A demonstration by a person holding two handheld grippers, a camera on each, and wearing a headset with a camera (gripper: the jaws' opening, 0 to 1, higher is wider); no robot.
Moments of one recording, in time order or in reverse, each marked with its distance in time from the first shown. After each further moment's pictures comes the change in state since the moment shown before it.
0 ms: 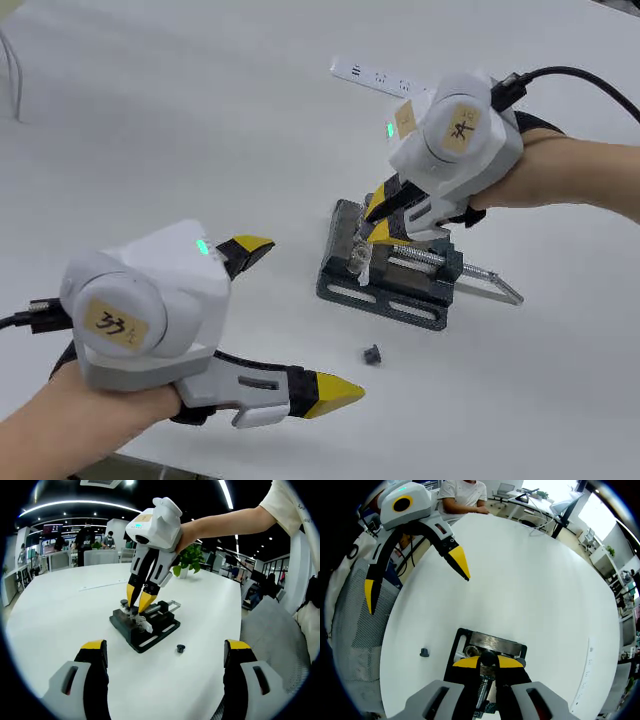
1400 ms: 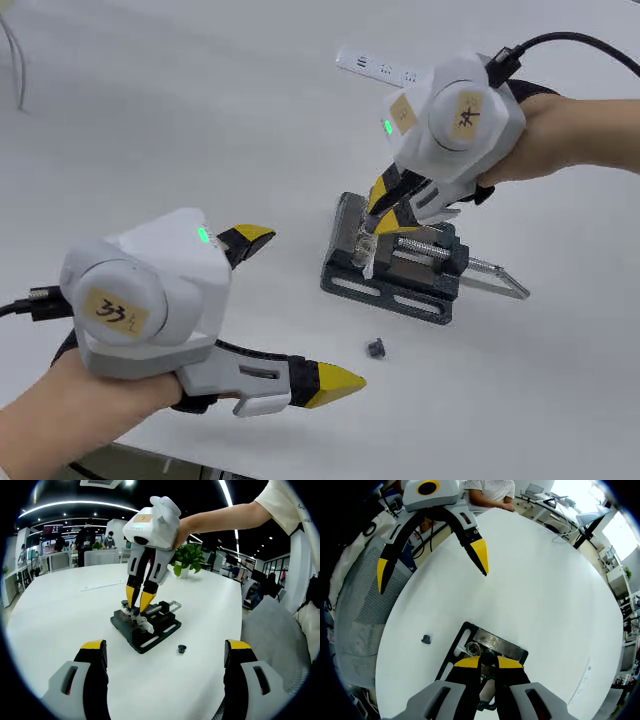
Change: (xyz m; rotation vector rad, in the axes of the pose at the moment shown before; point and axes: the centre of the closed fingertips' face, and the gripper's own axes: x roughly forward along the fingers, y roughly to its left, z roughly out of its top) left arm 0.002 0.002 0.003 0.006 0.000 0.004; right arm 0.000 -0.002 -0.002 -0.127 0.043 0.077
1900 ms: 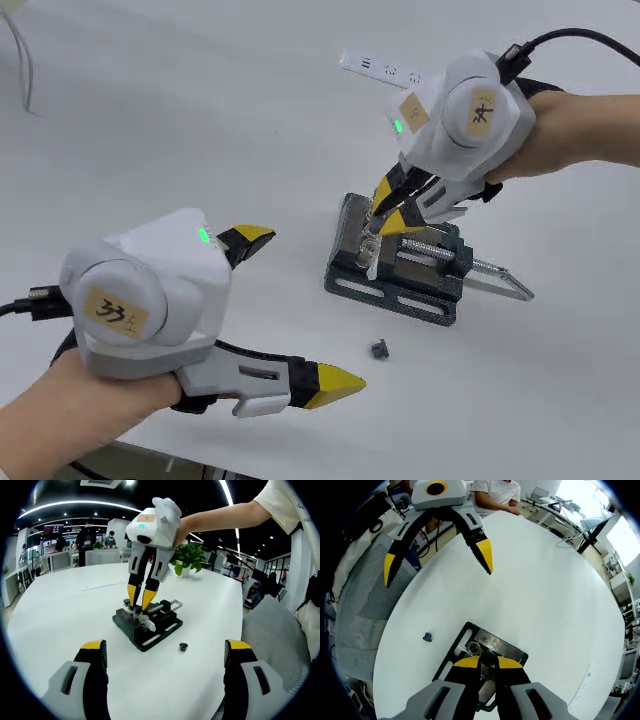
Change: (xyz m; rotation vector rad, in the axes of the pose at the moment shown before) left arm -0.005 0.003 -0.003 0.001 0.007 0.010; right arm 0.000 0.002 0.003 -0.106 -0.020 0.036
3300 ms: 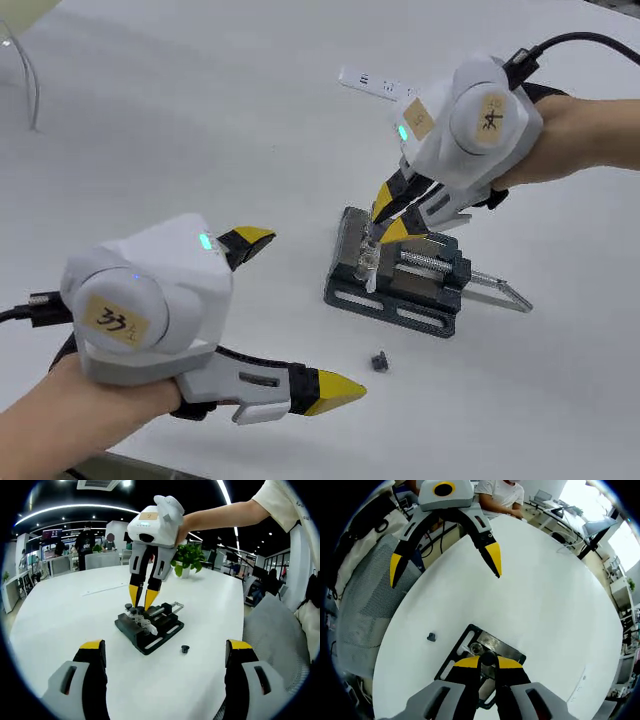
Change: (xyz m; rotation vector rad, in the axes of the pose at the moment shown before) left arm -0.003 0.001 0.005 0.034 -0.003 0.009; right arm -0.007 0.004 0.005 -0.034 -0.001 -0.006
